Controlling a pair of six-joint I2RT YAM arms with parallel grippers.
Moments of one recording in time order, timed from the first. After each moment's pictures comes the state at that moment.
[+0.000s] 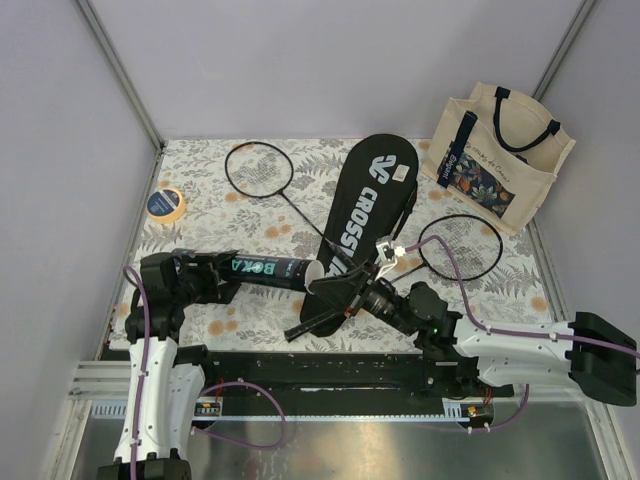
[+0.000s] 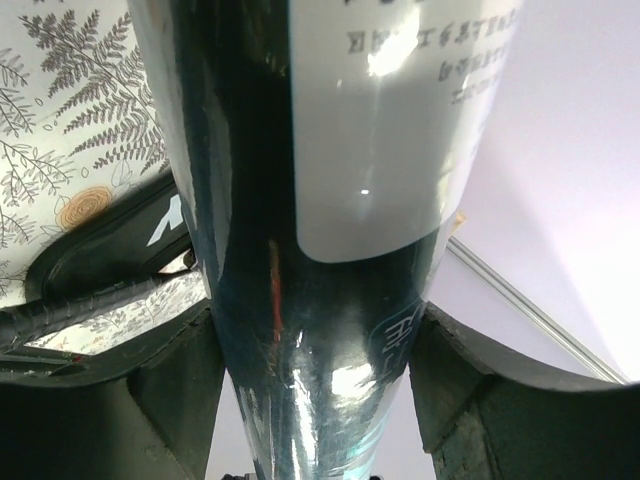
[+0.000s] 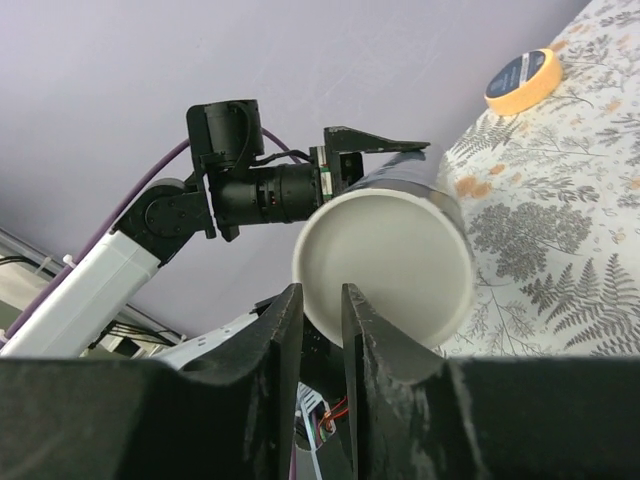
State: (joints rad) left arm 0.14 0.54 0.53 -0.68 0.48 -1.63; right arm 1.20 1.07 0.40 0.93 0.14 0.76
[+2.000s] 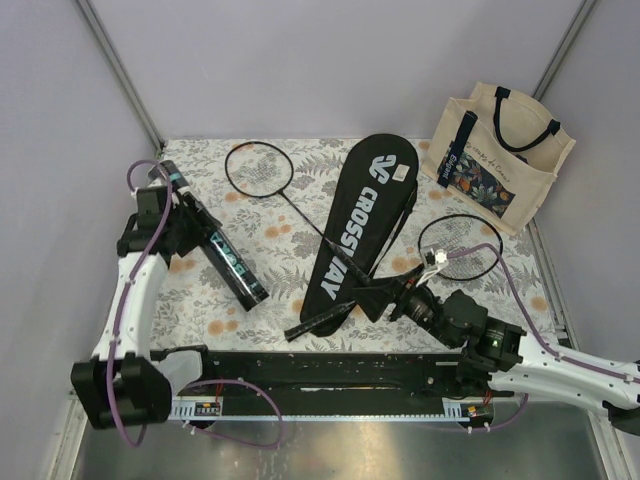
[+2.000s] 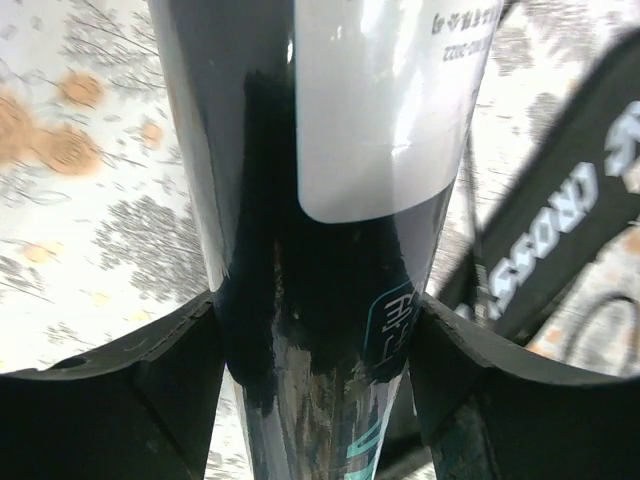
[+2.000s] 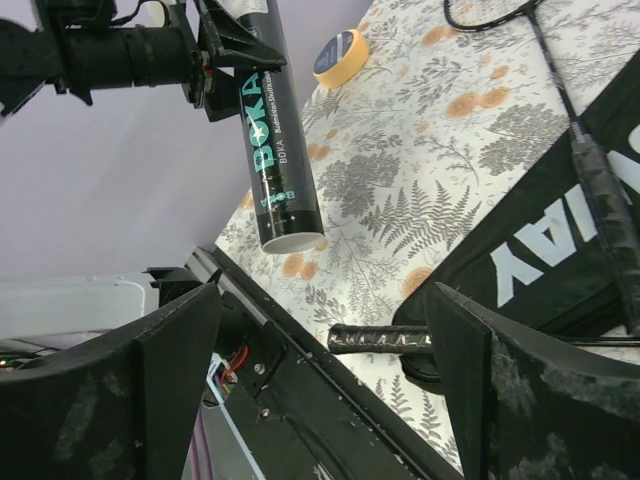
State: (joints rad) left arm 0.10 1.04 0.95 -0.66 0.14 -0.65; right arm 1.20 0.53 0.42 0.09 0.36 0.74
